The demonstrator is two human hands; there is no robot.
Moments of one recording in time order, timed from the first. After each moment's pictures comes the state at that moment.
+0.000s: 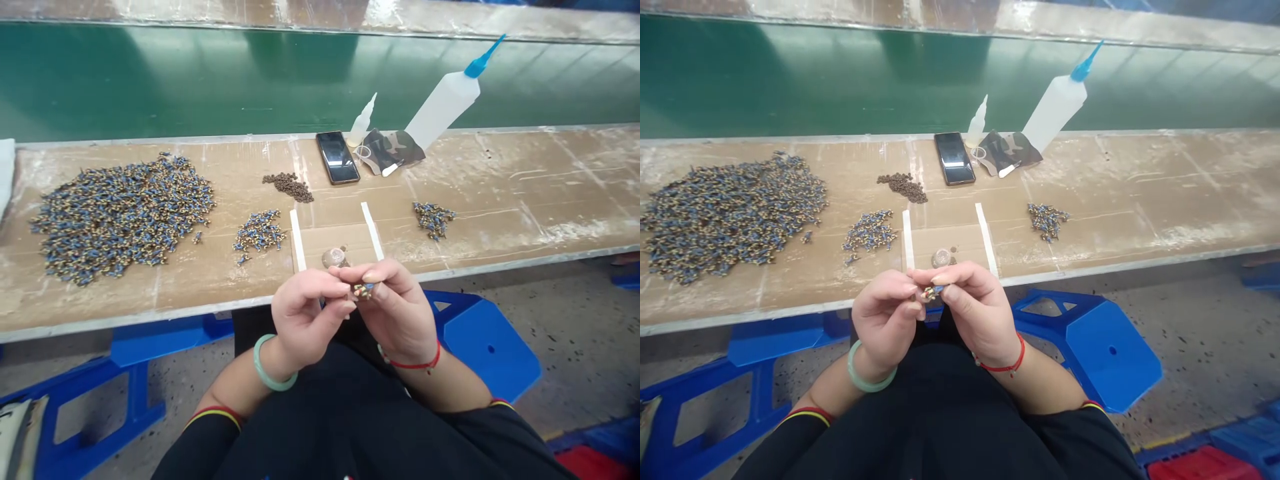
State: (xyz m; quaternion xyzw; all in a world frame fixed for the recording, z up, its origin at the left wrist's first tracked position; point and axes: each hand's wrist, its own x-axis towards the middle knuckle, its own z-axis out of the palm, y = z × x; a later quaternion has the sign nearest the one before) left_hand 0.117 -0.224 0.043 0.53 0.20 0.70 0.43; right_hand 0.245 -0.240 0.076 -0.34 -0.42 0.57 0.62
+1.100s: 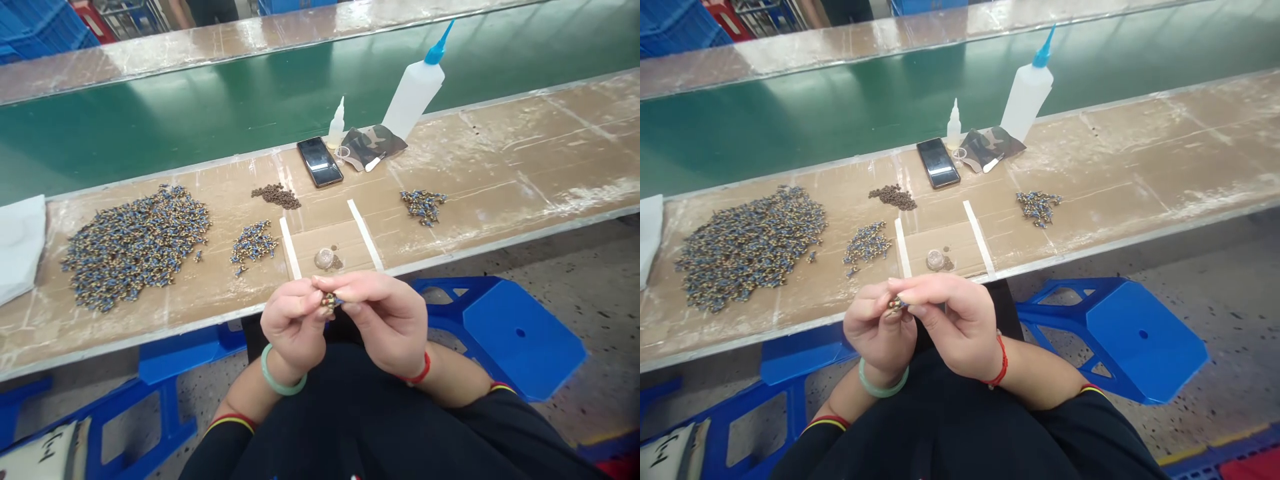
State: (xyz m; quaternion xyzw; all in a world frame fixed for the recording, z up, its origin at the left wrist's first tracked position) left_hand 0.109 -0.226 0.031 0.55 0.21 0.73 0.36; right_hand 0.226 -0.248 0.081 -0.32 -0.57 0.34 0.67
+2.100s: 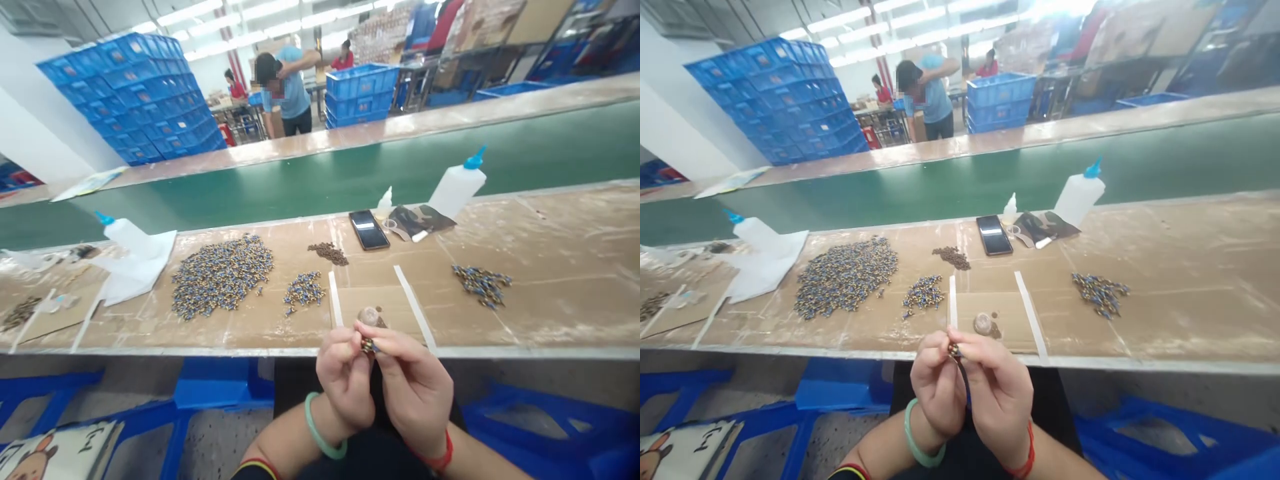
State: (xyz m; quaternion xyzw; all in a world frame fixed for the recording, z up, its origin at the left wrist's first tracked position) left_hand 0.129 -0.232 -0.009 0.53 0.32 0.74 0.25; right_hand 0.218 -0.245 0.015 -0.39 -0.56 0.27 0.68
